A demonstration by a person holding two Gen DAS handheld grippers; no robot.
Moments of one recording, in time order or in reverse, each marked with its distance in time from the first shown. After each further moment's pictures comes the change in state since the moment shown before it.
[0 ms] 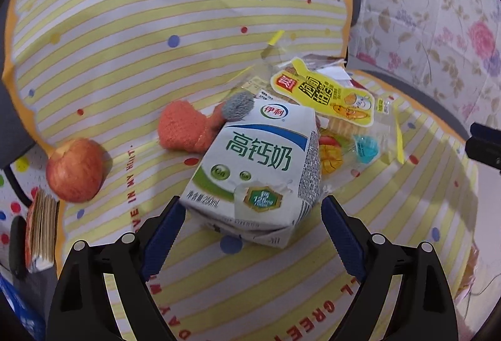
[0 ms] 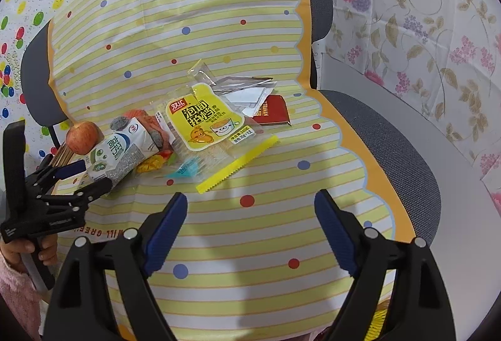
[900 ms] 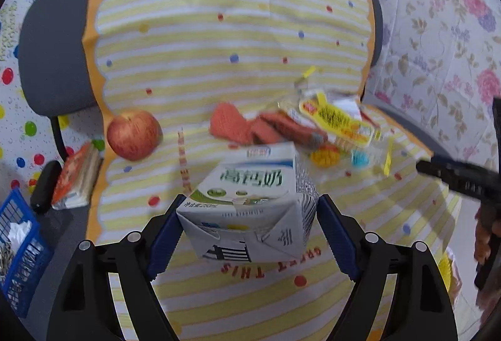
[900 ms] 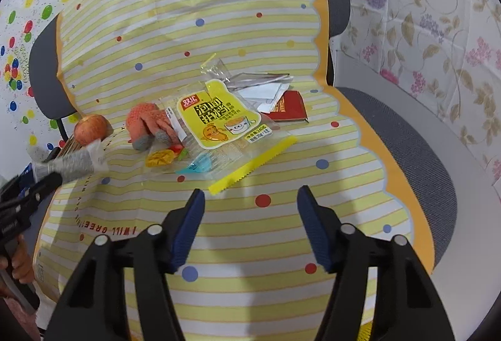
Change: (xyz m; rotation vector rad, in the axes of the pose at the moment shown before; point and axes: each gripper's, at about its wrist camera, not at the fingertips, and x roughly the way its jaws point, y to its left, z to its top) left arm -0.077 0.012 -0.042 -0.192 -0.083 0.073; right arm 0.021 0.005 0.001 -0.018 0.031 0.054
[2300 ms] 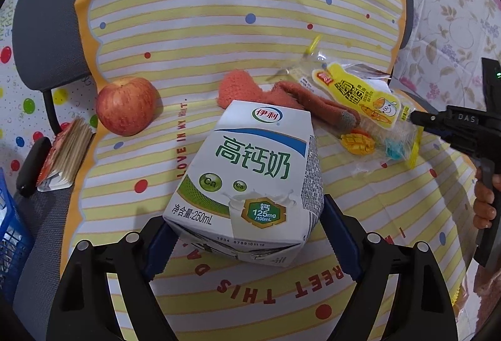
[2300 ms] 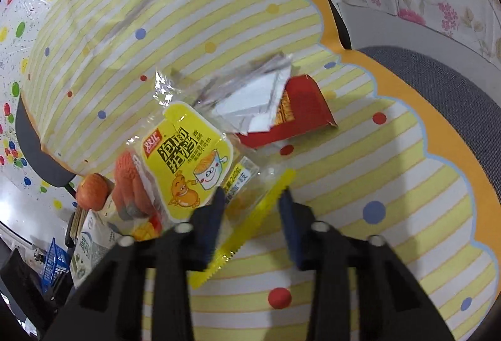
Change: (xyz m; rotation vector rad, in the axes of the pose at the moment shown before) left arm 0.047 0.004 -0.002 -0.065 0.067 0.073; right arm 0.080 -0.031 0.045 0.259 0.024 0.193
